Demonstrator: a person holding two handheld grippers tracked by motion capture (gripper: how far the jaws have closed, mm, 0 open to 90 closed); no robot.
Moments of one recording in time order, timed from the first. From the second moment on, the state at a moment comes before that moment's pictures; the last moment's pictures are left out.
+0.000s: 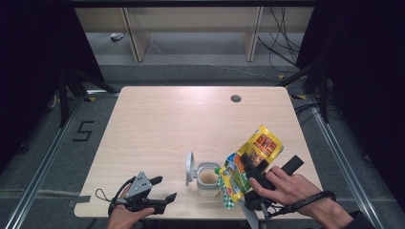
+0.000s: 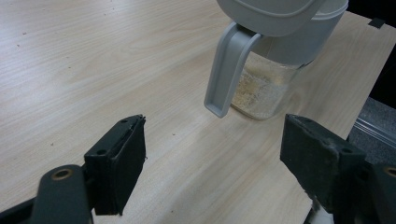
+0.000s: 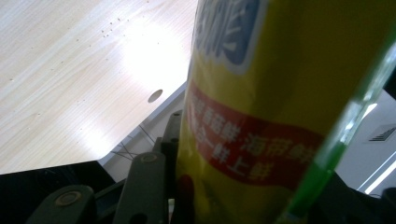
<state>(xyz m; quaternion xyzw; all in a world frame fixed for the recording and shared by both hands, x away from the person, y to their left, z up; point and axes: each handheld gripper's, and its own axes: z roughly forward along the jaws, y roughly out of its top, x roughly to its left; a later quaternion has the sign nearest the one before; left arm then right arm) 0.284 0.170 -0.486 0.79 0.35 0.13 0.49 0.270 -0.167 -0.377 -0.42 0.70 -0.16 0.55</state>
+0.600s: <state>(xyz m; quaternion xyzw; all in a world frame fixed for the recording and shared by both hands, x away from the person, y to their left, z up) 0.284 0.171 -0.486 0.79 0.34 0.14 0.49 0.269 -0.167 -0.376 -0.42 0.70 -0.16 0.55</state>
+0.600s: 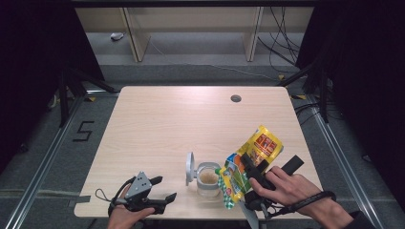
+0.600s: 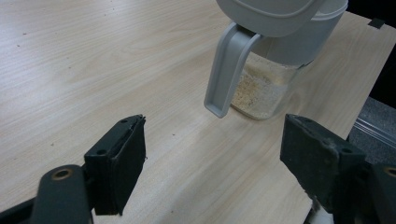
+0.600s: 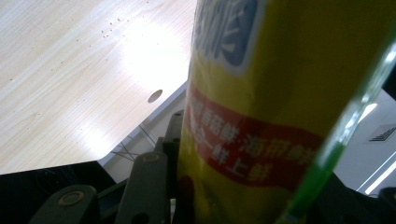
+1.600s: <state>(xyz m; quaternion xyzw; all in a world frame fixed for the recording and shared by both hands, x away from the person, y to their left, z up) 0.284 0.171 -0.486 0.79 0.34 0.14 0.49 0.269 -0.168 -0.373 -0.42 0.70 -0.16 0.55</state>
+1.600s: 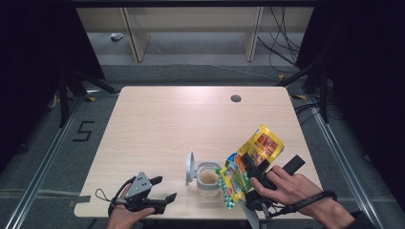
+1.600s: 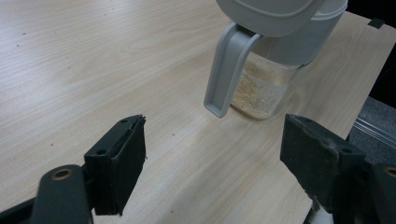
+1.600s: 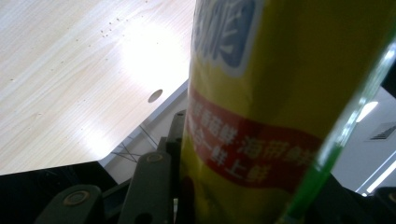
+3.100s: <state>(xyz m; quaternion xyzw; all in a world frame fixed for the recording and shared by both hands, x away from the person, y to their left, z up) 0.284 0.171 -0.486 0.79 0.34 0.13 0.49 0.268 -0.168 -0.372 -0.42 0.70 -0.16 0.55</state>
